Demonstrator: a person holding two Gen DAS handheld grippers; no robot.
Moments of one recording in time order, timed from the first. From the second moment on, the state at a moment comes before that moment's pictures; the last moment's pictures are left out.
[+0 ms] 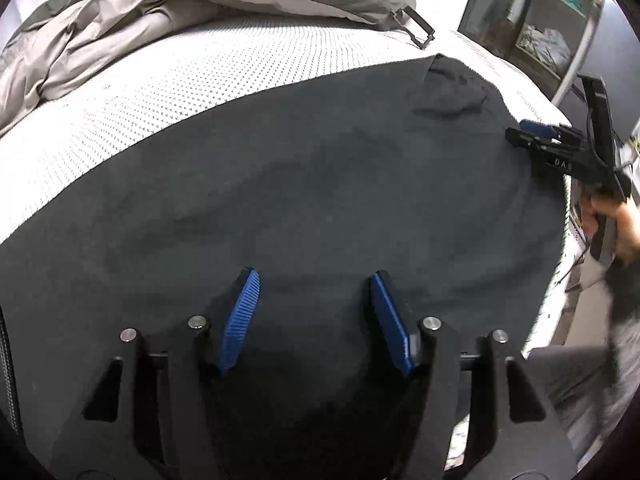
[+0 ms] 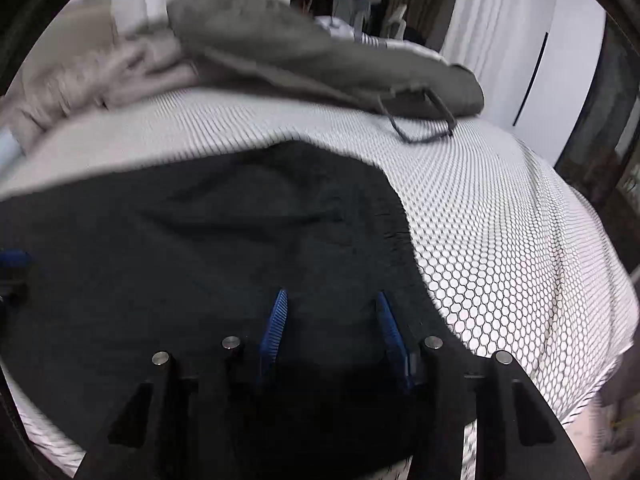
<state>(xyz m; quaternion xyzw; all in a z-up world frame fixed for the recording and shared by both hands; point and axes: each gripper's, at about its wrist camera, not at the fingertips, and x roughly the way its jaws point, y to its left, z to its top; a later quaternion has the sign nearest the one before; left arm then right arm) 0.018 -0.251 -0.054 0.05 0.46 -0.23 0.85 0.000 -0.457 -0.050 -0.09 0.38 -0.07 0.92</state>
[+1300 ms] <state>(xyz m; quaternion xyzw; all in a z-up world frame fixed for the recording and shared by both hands) 0.136 -0.257 -0.058 0.03 0.51 -0.16 0.85 0.094 -0.349 -0.062 -0.14 0.44 0.06 0.89</state>
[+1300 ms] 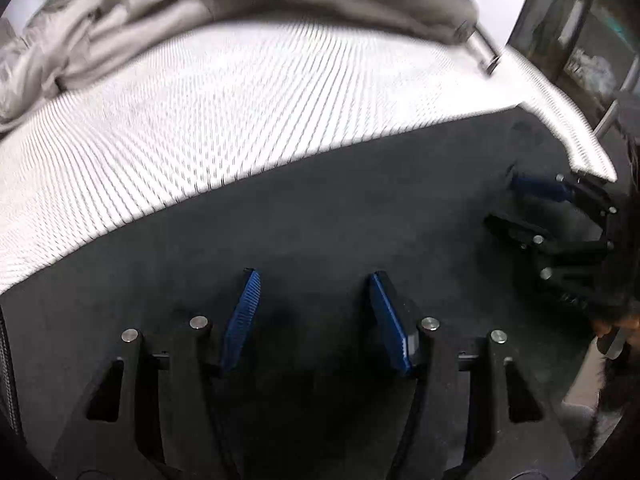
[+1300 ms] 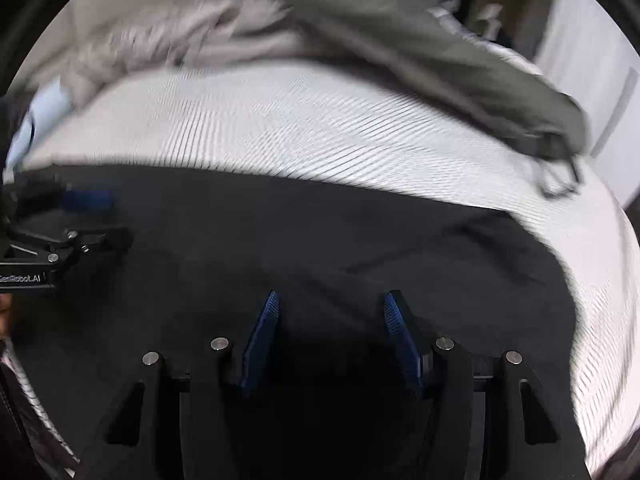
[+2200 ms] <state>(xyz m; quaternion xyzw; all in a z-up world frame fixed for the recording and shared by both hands) 0.186 -0.198 -0.065 0.04 0.48 -0.11 0.87 0.162 -0.461 -0.065 -0.14 0.44 -0.10 0.88</state>
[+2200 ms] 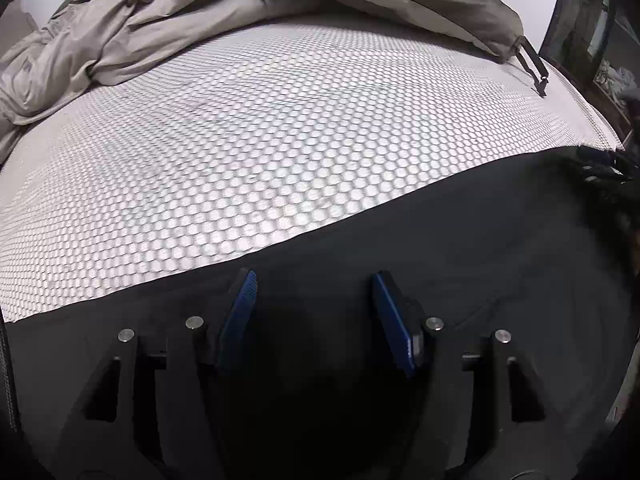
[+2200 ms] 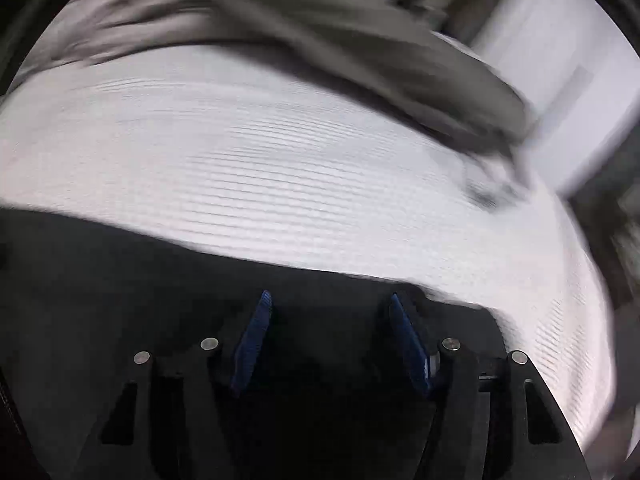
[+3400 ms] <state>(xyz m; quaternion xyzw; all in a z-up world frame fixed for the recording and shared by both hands) -0.014 -0.206 -0.042 0.06 0.44 -0.19 0.87 0.001 -0.412 -0.059 -0.07 0.40 0.07 0.91</state>
